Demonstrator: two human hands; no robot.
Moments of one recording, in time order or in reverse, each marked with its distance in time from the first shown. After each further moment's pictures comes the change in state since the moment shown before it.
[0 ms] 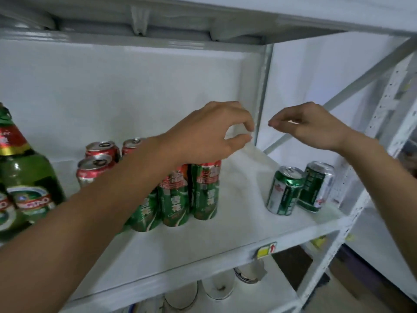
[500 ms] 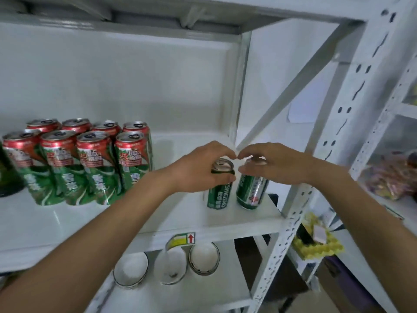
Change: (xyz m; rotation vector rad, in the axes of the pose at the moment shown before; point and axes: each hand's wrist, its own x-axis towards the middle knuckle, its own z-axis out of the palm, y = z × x) left_hand 0.056 0.072 0.157 -0.114 -0.165 -0.399; right_hand -0.055 0.114 -0.022 -0.099 -0.467 -0.119
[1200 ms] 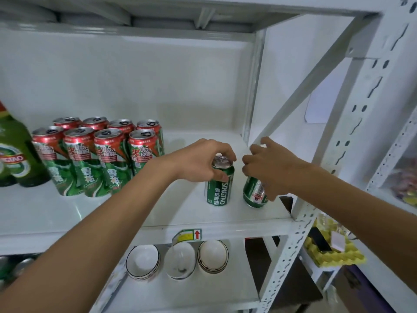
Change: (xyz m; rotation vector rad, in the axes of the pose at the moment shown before) left_hand 0.002 0.003 -0.023 0.063 -0.085 -0.118; right_hand 0.022 -0.016 0.021 -1.212 -0.107 -0.258
